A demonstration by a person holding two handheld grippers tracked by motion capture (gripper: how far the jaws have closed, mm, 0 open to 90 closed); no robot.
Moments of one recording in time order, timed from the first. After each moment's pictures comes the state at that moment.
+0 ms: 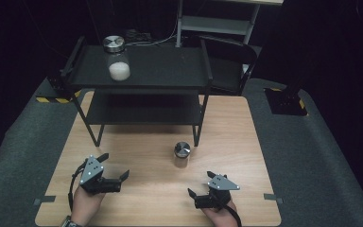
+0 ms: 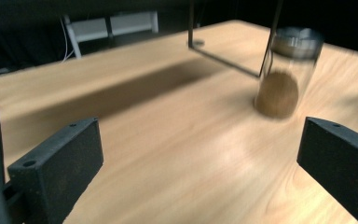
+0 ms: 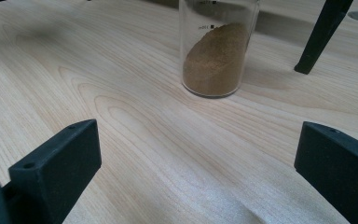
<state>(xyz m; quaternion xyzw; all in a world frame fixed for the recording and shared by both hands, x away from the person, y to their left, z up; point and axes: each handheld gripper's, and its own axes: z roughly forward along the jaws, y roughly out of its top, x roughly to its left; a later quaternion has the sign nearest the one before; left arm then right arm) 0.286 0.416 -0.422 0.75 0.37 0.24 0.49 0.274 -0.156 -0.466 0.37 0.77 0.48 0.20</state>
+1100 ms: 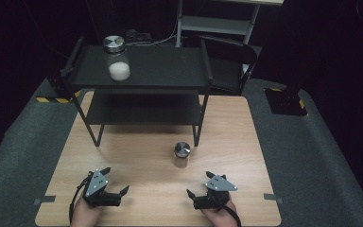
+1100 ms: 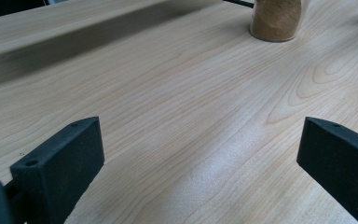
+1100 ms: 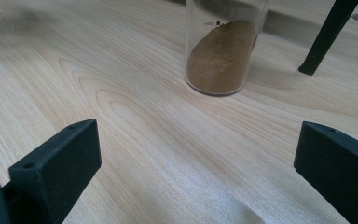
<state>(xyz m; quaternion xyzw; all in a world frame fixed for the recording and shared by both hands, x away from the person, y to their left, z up) 0.281 0.422 -0.450 0.79 0.35 0.23 0.45 0.273 -0.150 -0.464 0.36 0.78 0.47 0.21</state>
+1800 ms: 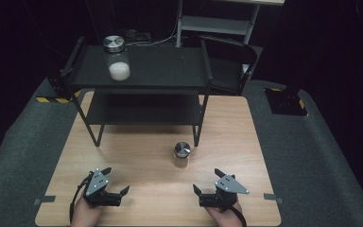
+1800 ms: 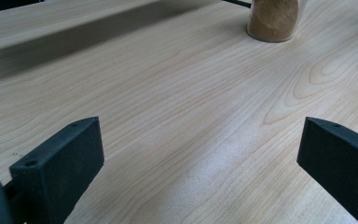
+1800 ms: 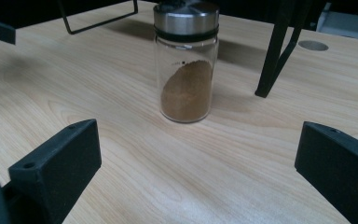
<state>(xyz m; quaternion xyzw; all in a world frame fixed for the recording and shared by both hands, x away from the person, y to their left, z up) 0.281 0.419 -0.448 0.80 0.34 0.23 0.44 0.251 -0.160 -0.454 0.39 0.73 0.51 0.24</state>
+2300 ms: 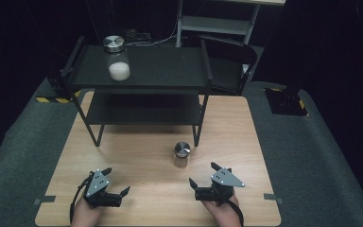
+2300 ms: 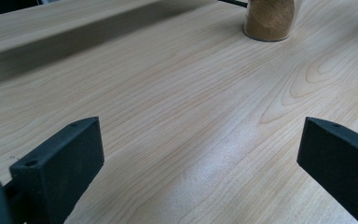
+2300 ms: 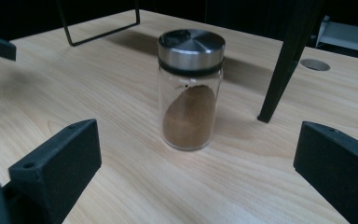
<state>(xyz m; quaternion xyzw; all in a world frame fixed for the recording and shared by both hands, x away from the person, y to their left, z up) 0.280 0.420 -0.449 0.79 0.34 0.23 0.45 0.266 -0.146 -0.439 0.38 0.73 0.51 0.25</state>
